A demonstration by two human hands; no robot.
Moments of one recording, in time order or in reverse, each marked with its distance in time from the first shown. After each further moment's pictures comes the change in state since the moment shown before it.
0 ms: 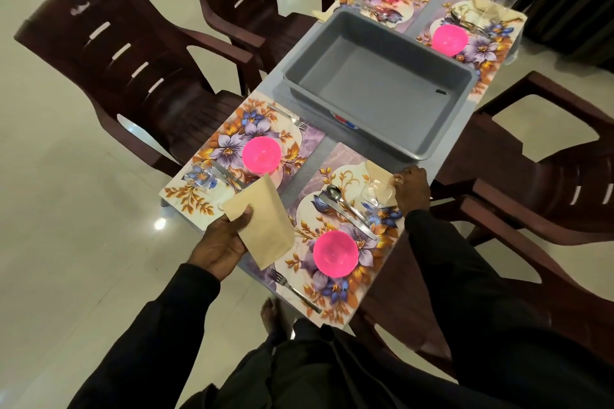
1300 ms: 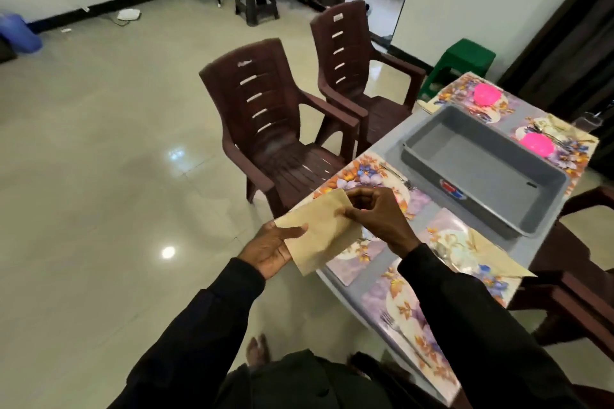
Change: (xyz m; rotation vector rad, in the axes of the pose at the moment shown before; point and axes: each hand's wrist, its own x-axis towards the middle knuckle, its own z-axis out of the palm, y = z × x) left_hand -0.070 0.142 -0.202 -0.103 -0.276 0.087; right_hand -0.157 -0.455 -0.127 0.949 -0.378 -0.406
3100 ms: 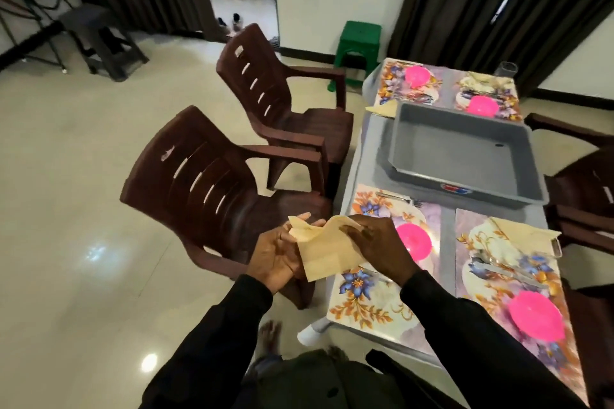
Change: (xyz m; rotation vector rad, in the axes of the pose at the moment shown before) left_hand 0.230 0.231 -0.044 0.058 -0.283 -0.344; right_hand 0.197 0.006 0.072 -0.392 0.505 0.117
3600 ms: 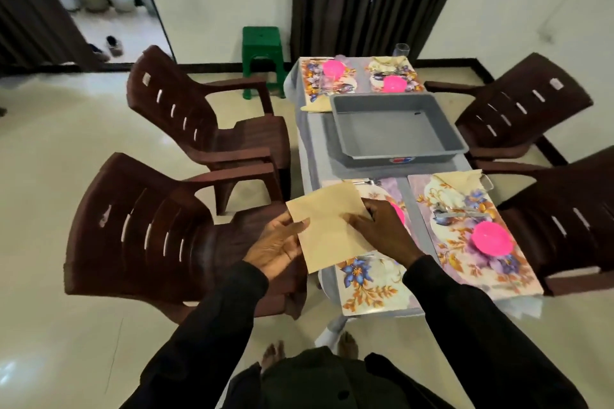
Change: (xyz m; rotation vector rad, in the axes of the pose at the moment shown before) left_hand 0.045 0.076 -0.004 0.314 -0.263 -0.222; right_hand 0.001 -0.062 0.016 0.084 0.281 0.465
